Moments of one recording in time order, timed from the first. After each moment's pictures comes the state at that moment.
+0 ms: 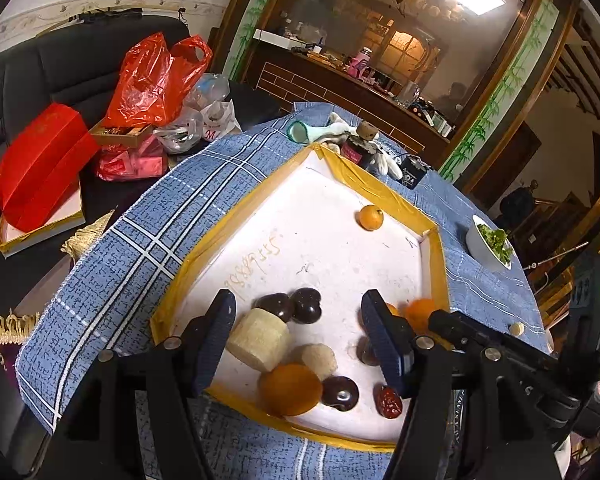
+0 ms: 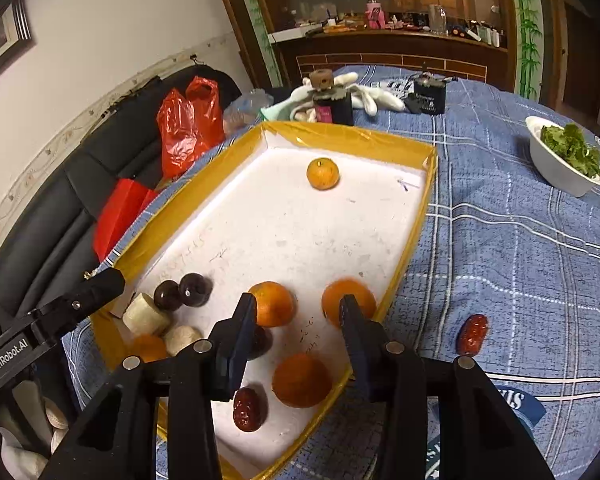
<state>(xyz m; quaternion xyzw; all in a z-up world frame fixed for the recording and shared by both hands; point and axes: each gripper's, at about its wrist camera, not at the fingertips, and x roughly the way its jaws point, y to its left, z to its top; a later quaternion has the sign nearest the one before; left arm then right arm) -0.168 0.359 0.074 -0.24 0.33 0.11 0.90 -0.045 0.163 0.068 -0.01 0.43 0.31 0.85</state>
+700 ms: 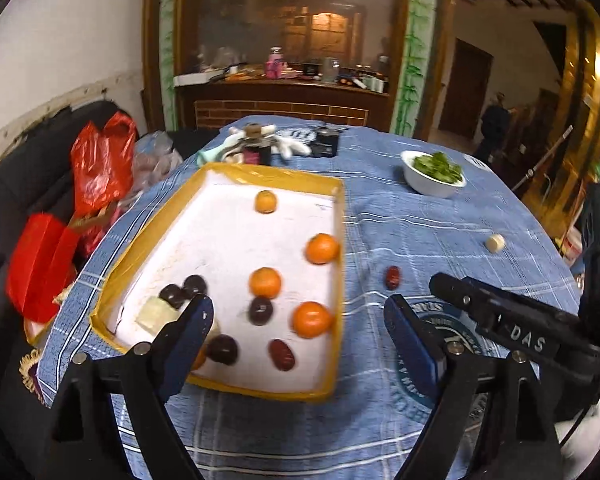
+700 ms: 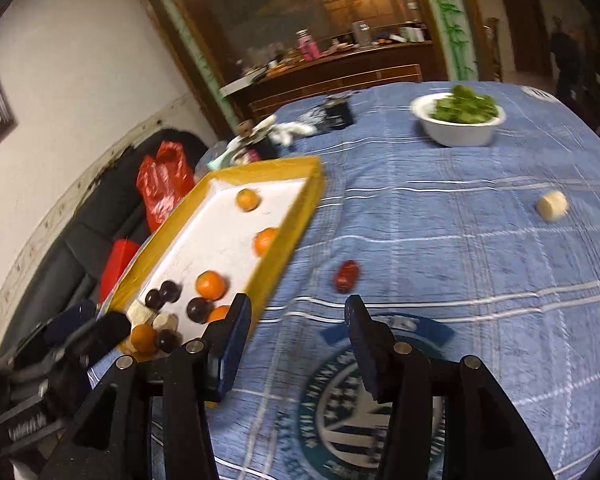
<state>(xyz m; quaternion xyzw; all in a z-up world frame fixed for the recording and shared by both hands) -0.181 0.199 0.116 -0.04 0.34 0.07 0.94 -0.081 0.031 0.079 0.11 0.39 0.26 0.88</state>
